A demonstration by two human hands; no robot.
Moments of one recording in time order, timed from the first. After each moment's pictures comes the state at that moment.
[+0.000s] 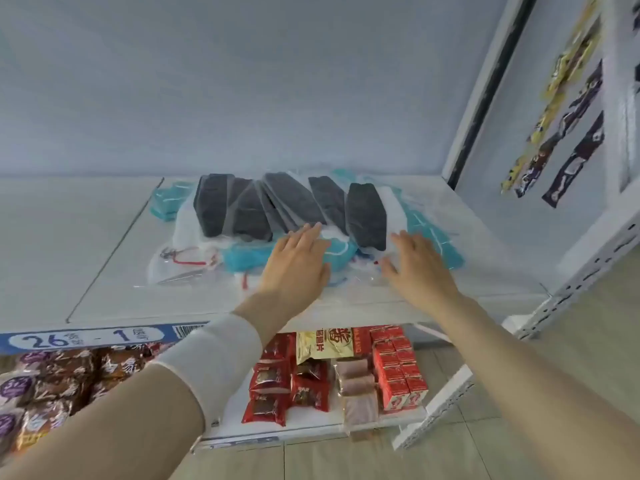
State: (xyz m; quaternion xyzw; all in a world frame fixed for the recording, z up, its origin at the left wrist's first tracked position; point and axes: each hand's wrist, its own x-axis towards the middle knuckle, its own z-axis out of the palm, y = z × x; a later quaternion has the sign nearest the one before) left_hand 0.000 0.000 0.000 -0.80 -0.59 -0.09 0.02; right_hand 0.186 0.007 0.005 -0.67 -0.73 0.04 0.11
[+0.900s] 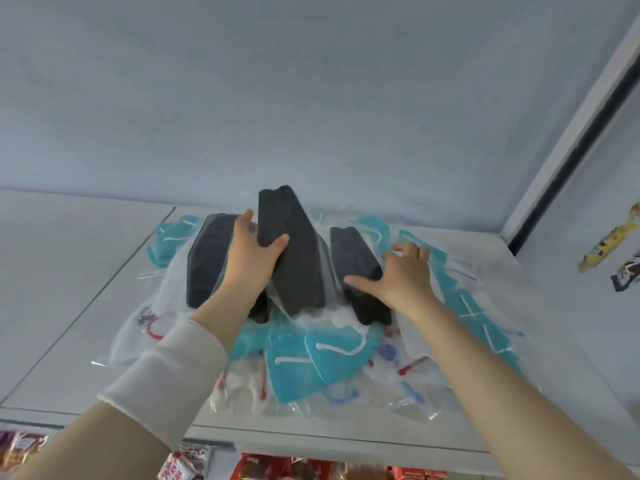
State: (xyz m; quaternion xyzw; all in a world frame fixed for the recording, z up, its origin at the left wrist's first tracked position) left_hand -0.053 0.138 0.021 -0.40 -0.67 -0.54 -0.32; right_hand 0.149 0.182 0.003 -0.66 -0.74 0.08 0.09
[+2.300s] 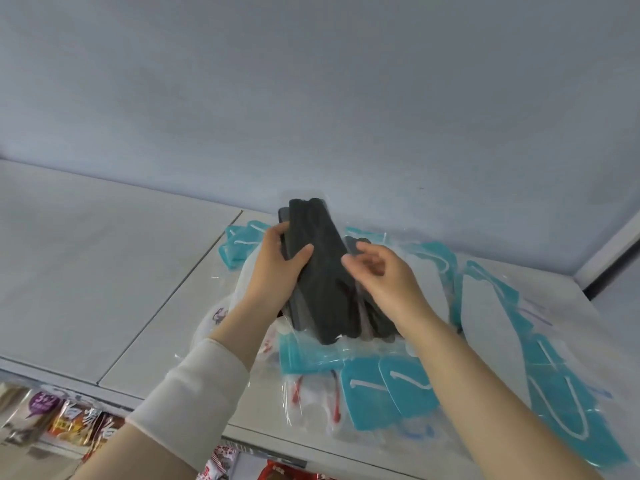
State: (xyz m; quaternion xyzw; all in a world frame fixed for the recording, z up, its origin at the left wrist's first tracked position) left_hand -0.120 0.113 0.016 -0.39 -0.65 -0.58 -0.31; right_hand 0.037 0.148 0.032 -0.50 -0.70 0.38 0.33
